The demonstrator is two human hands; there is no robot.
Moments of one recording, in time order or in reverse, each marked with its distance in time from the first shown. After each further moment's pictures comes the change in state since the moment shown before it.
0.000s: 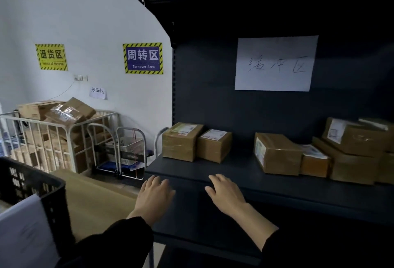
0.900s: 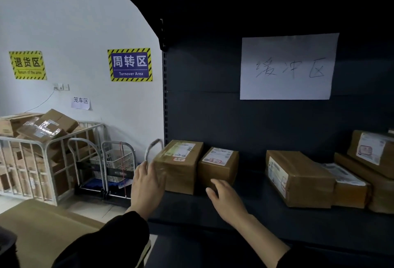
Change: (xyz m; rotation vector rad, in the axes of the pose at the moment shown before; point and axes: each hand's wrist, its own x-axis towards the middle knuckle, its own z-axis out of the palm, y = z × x) left_hand 0.162 -0.026 0.005 -0.272 0.323 -0.091; right_hand 0.129 0.022 0.010 0.321 0.150 0.082
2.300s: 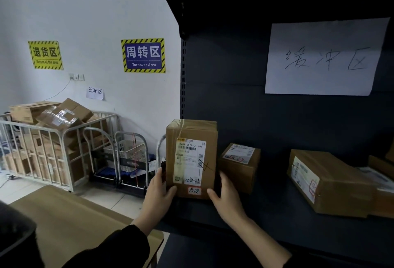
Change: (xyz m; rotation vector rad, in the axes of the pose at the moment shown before) left_hand -0.011 -0.043 0.016 -0.502 -0.169 -0.153; right_hand 0.026 -0.024 0.056 0.328 0.127 -0.007
